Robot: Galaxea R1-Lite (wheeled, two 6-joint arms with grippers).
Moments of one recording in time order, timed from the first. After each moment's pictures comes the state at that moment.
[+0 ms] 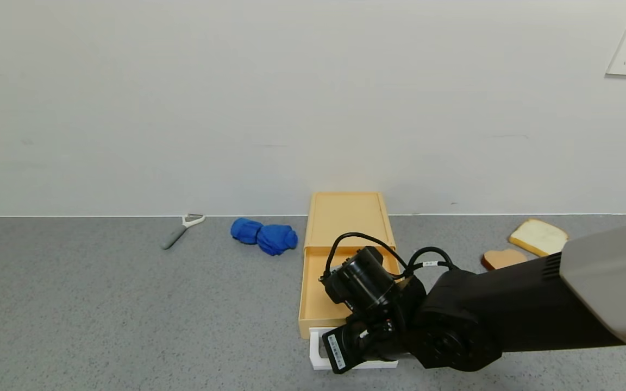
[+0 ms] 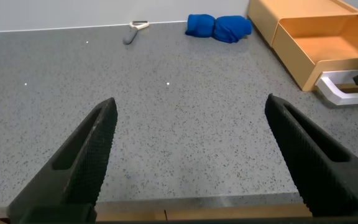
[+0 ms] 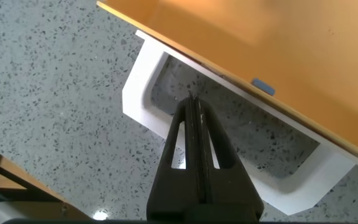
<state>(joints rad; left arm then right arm) 0.00 0.00 0.00 0.00 0.00 0.01 0.85 2.14 -1.29 0.10 -0.06 0.37</state>
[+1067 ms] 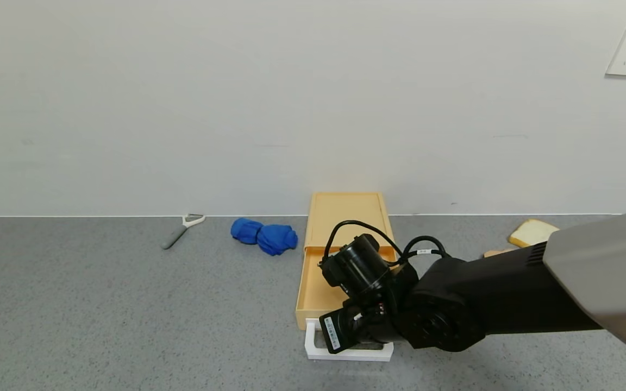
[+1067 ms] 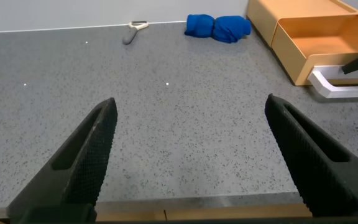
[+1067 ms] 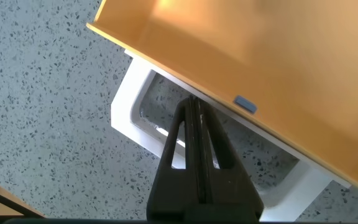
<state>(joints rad) 0.00 0.00 0.00 0.00 0.00 0.00 0.82 2.18 -1.37 0.11 -0.08 0.36</state>
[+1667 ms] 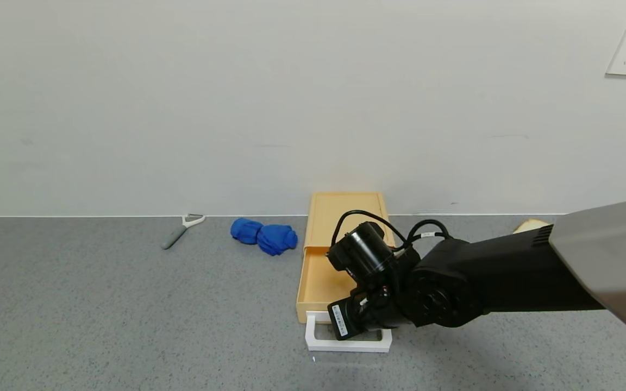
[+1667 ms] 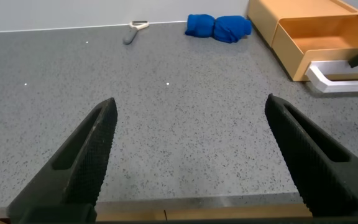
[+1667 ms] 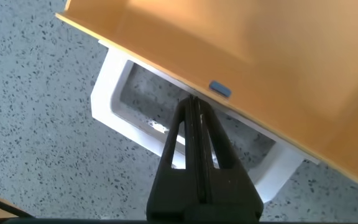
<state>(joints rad) 0.00 0.00 0.00 0.00 0.00 0.00 0.78 2.18 -1.45 0.23 -0.09 0.36</state>
